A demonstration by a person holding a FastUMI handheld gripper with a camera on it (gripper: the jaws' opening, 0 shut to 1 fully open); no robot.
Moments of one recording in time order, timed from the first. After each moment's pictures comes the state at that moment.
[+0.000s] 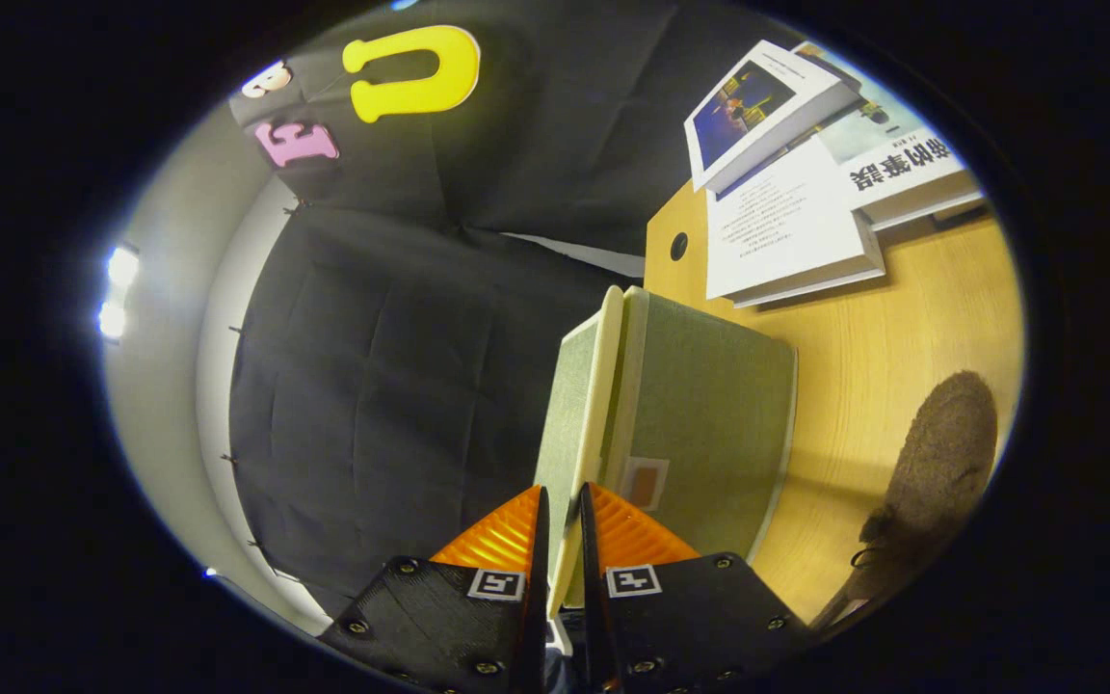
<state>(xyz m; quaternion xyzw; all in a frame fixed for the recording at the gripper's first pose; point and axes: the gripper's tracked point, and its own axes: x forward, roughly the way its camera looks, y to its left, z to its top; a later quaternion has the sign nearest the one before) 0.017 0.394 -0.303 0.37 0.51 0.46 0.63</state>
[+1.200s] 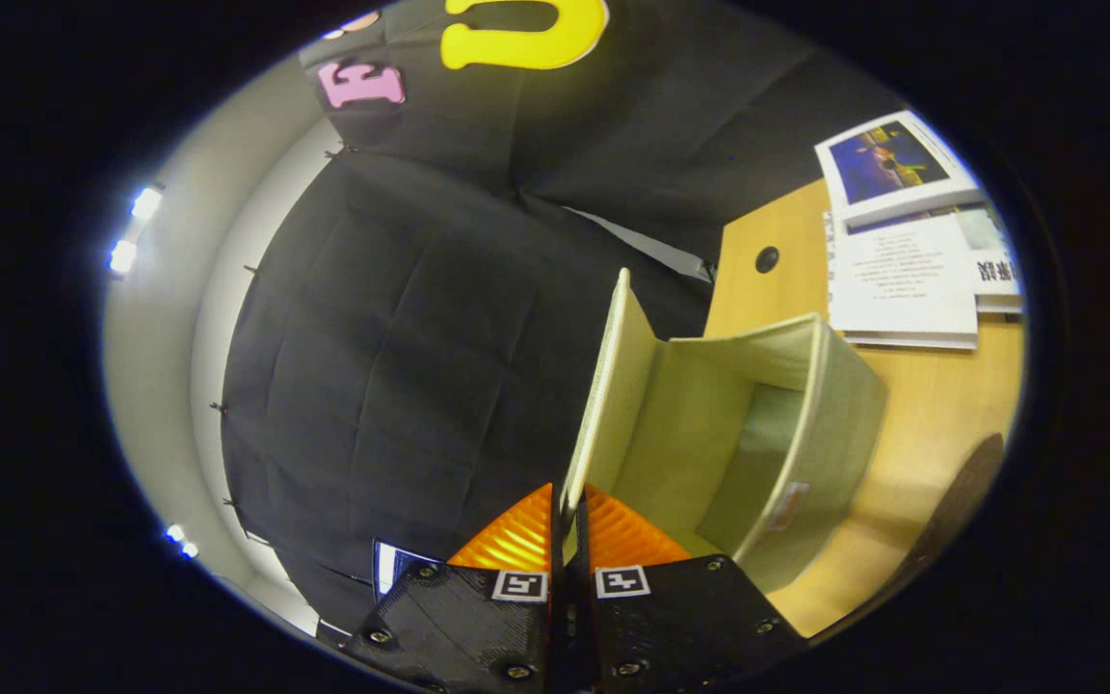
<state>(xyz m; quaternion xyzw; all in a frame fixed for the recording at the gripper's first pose) 0.001 0.469 -0.187 0.32 0.46 0.53 0.63</state>
